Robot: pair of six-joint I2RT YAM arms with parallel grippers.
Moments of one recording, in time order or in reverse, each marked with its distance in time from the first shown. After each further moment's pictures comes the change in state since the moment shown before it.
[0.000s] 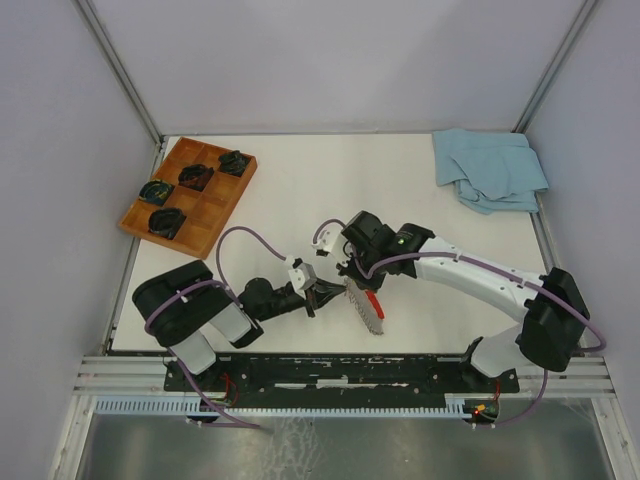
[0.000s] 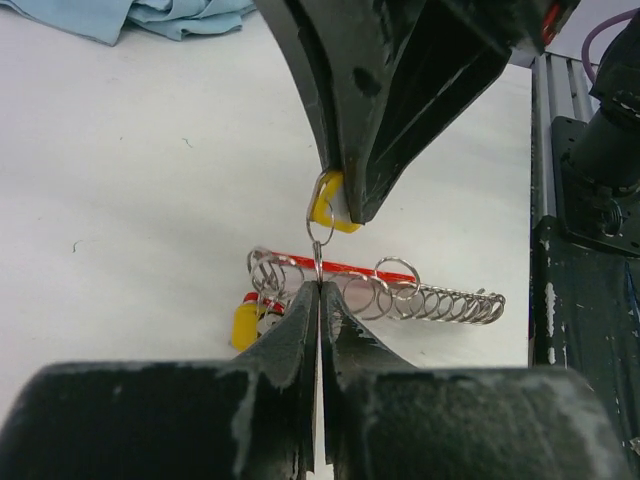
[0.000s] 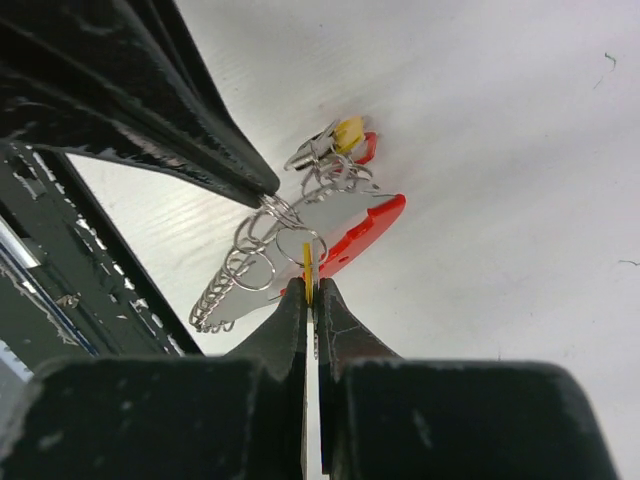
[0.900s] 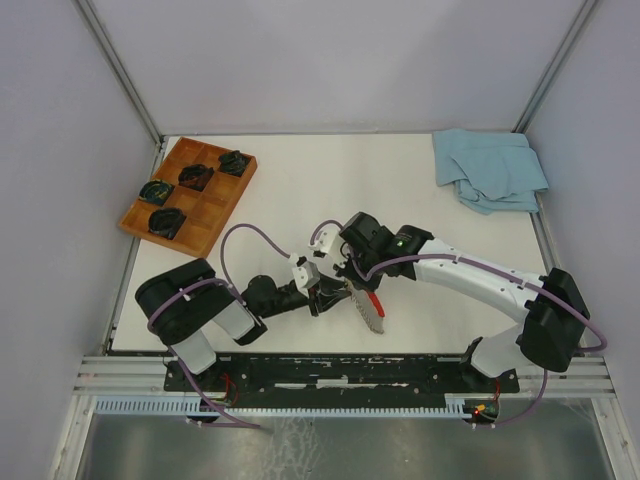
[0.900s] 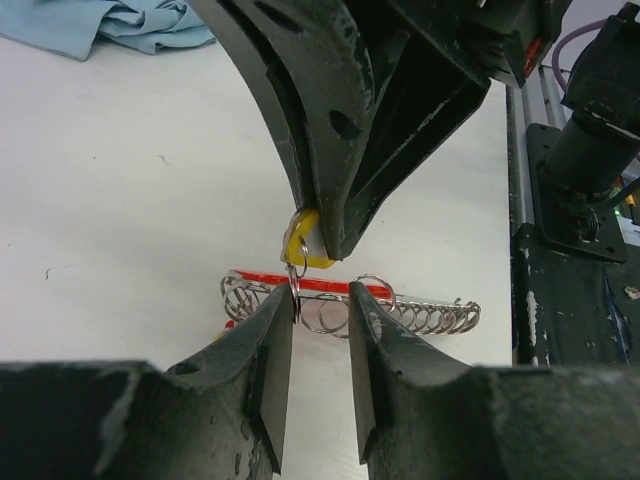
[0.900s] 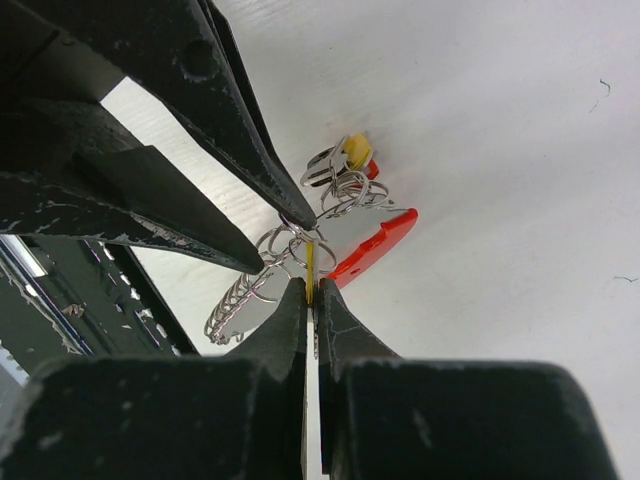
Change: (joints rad) left arm -0.005 0.021 0.042 -0.001 0.043 -0.017; right arm 0.026 -0.019 0.000 0.031 -0.021 0.004
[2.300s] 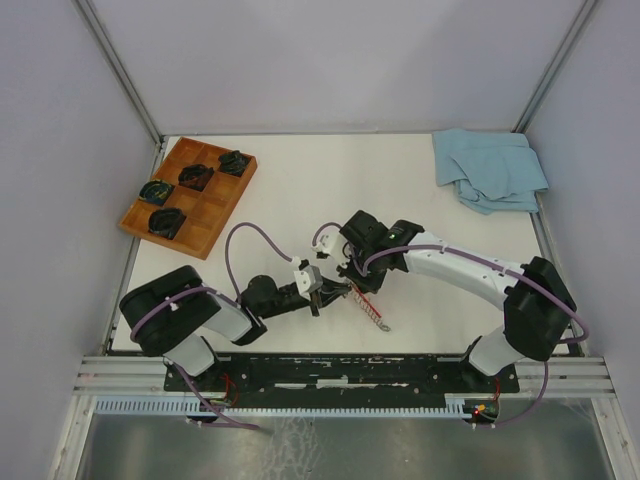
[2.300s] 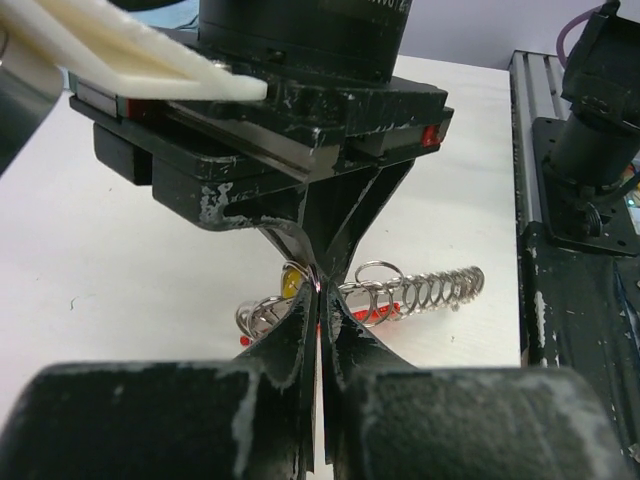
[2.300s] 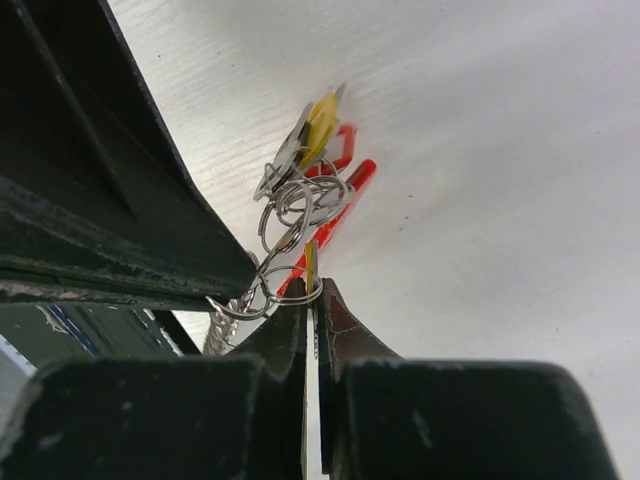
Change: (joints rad) left arm -0.030 -0.103 0.011 -0.106 -0.003 0.087; right arm -0.066 0.088 -0.005 -0.038 -0.050 -0.042
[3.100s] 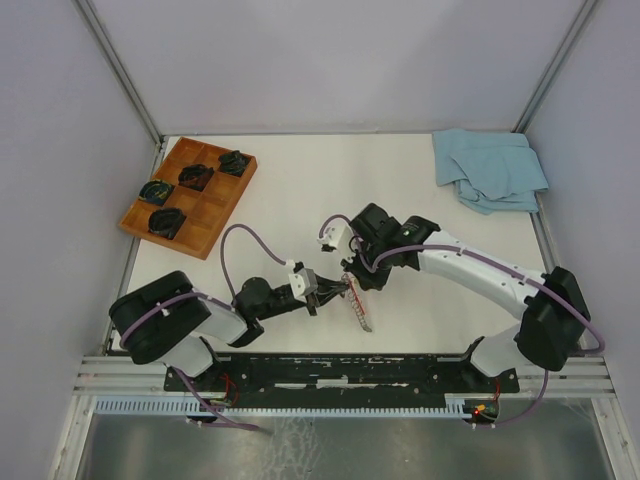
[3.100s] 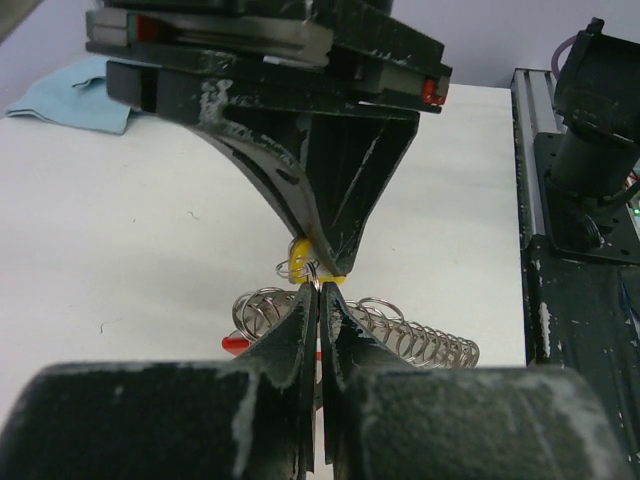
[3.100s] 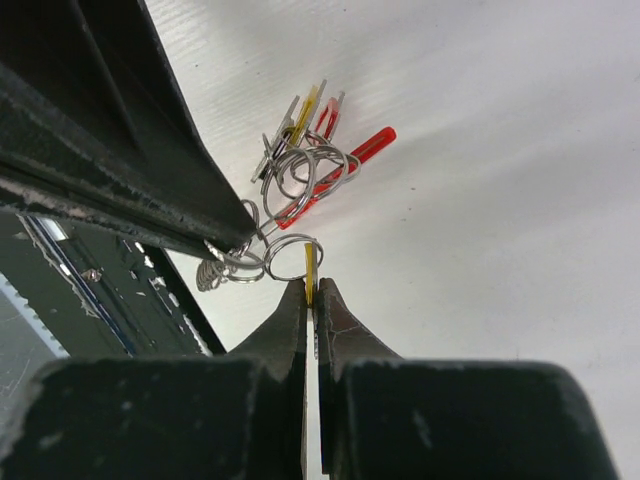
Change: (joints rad) left arm -0.004 -0.056 -0.024 0.027 -0.023 0.034; right arm -0.029 -0.093 0.011 -0.031 -0.049 -0.004
